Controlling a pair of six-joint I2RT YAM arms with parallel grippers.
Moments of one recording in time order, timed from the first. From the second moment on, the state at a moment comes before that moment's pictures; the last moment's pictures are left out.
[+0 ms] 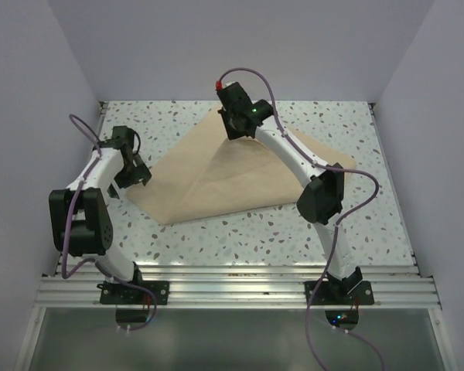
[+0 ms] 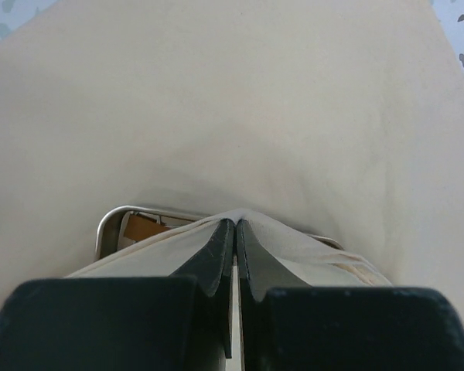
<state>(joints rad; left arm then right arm) 0.06 1.64 1.19 -0.86 -0.30 -0.55 0.67 2.23 2.35 -0.94 0.30 0.19</state>
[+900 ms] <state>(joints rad) 0.08 1.69 1.35 -0.88 -0.25 -0.56 0.55 2.44 2.36 -0.87 0.21 0.20</state>
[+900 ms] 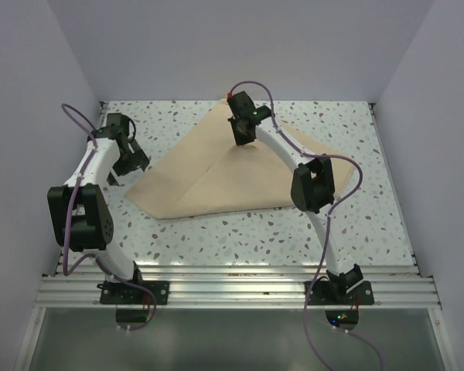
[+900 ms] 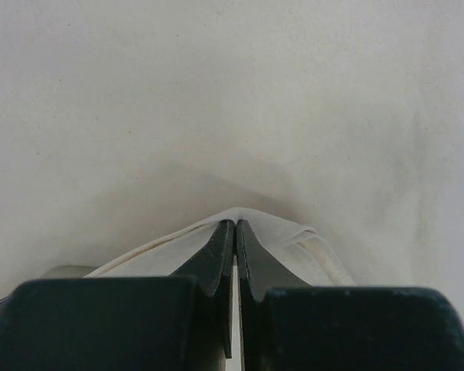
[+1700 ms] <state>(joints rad) 0.12 1.69 1.32 -0.88 -0.22 -0.53 0.54 2.55 2.41 -0.81 0.14 0.22</state>
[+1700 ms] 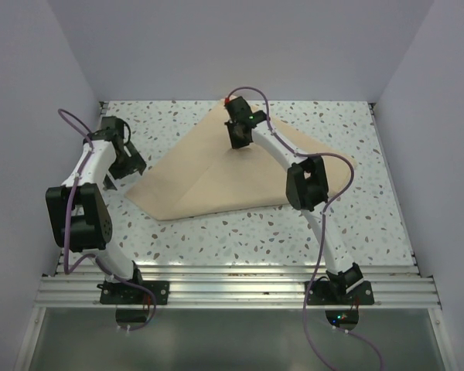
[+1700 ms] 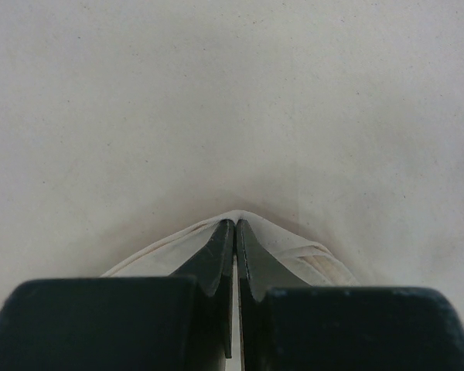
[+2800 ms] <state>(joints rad) 0.28 1.76 1.15 -0.71 0.01 -0.40 0.53 2.57 2.36 -0.80 0.06 0.25</state>
